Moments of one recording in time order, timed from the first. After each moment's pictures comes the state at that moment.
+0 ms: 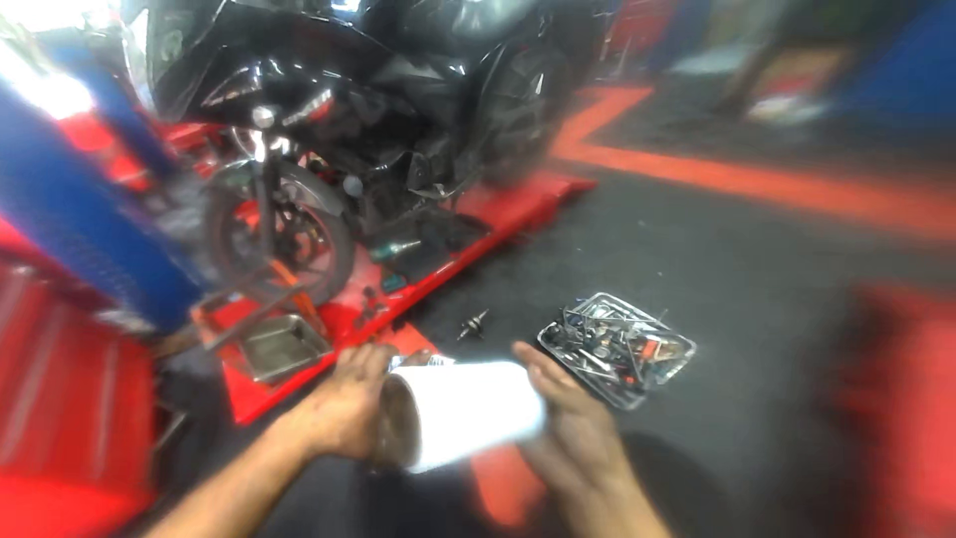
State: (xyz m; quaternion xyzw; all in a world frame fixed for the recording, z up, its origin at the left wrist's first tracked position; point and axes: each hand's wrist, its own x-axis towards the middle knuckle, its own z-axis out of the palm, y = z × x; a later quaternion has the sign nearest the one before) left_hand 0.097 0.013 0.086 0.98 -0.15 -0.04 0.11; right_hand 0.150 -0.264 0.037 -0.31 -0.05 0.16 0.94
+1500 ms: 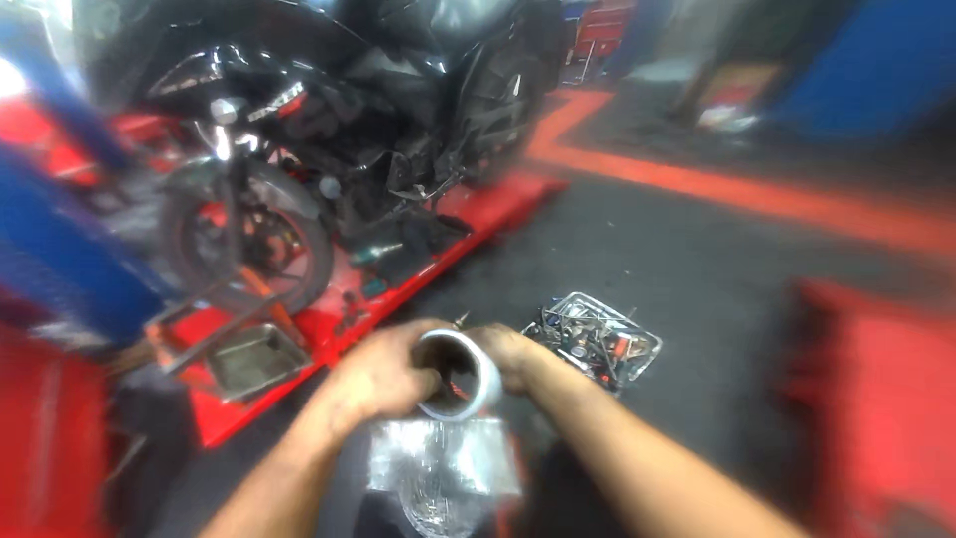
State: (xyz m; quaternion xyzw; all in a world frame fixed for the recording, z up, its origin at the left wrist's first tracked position) left_hand 0.180 -0.028 0.127 0.94 0.00 -0.12 0.32; right_hand 0.282 -0.216 0.047 -0.70 0.03 0.33 0.63
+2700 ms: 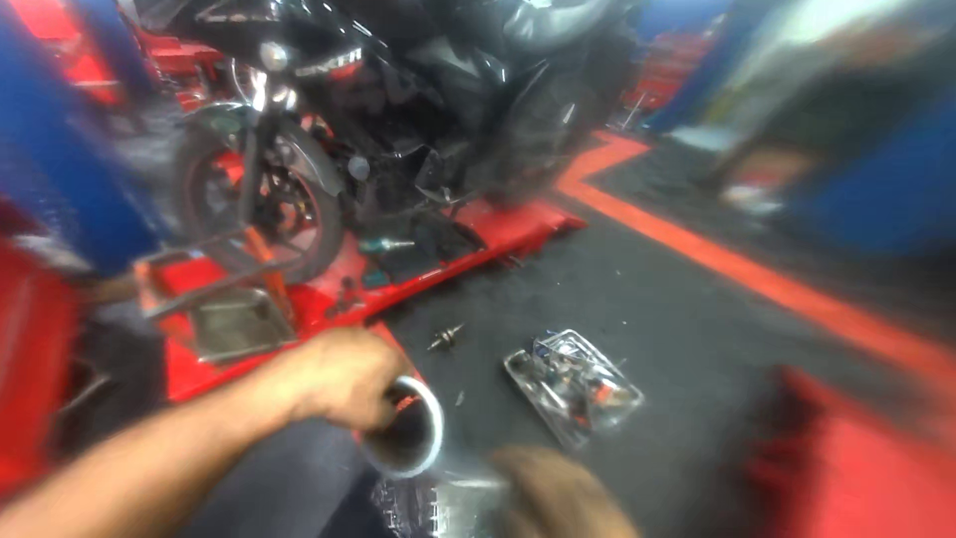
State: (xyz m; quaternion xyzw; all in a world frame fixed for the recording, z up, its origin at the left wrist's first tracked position) left_hand 0.174 0.012 0.130 0.97 -0.16 -0.19 0.07; right_hand 0.154 -0.306 0.052 -0.89 -0.40 -0.02 0.22
